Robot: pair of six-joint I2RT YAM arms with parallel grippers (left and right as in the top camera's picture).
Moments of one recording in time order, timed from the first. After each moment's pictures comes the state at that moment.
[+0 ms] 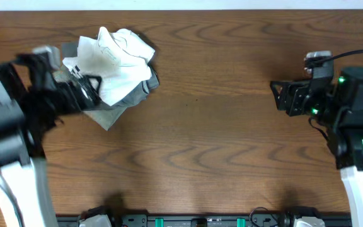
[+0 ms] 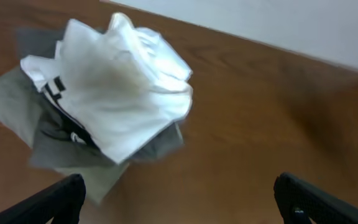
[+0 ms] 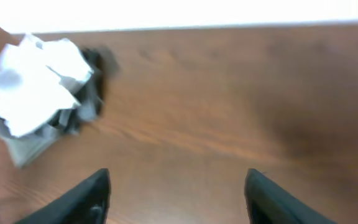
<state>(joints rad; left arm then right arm) 0.28 1.09 1.38 -1.05 0.49 -0.01 -0.01 1.05 1.14 -0.68 -0.40 0.07</state>
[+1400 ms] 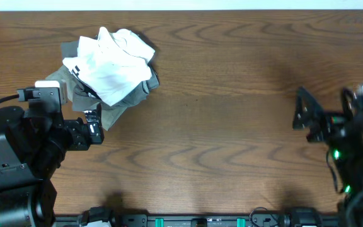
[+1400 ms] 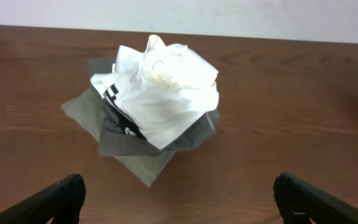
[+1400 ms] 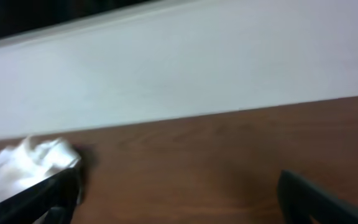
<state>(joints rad) 0.17 0.87 1.38 -1.13 0.23 0.04 0.01 0.60 0.97 -0.54 -0.08 0.25</state>
